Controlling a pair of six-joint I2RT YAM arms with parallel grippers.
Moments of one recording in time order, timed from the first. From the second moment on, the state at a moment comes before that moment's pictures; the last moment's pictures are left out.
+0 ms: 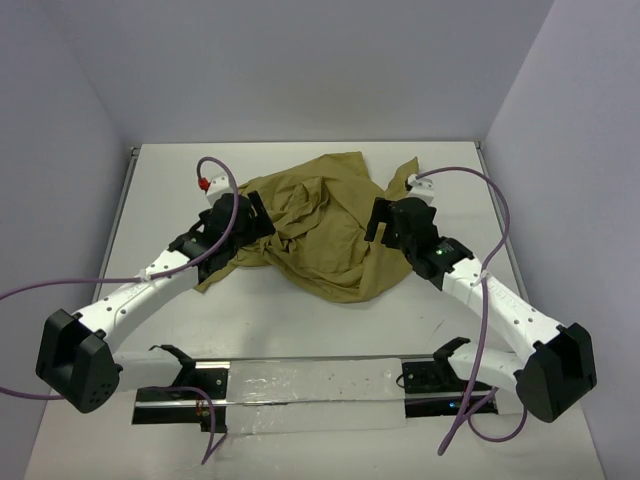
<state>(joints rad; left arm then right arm) -0.62 1.24 0.93 -0.33 -0.44 -0.74 0.51 1.10 0.82 -0.30 0.33 0.52</state>
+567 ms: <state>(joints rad) -0.77 1.35 0.99 -0.31 -0.49 -0.67 0.51 1.09 0.78 -0.30 0.28 0.61</state>
